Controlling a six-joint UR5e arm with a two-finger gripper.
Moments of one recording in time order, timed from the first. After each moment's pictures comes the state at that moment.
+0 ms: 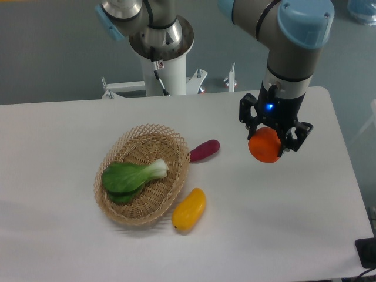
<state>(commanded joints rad) 2.60 -1.86 -1.31 -1.41 1.47 1.29</state>
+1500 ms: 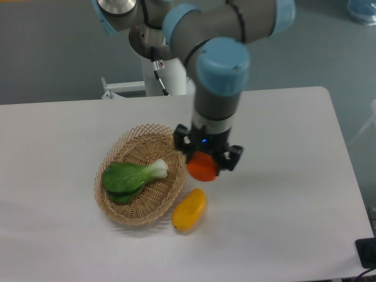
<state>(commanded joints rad) 2.29 -1.87 -1.56 -1.16 1.48 0.63</state>
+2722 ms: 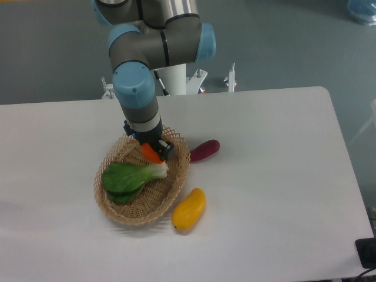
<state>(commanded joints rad) 2.20 -1.76 -1.93 -1.08 1.64 0.91</state>
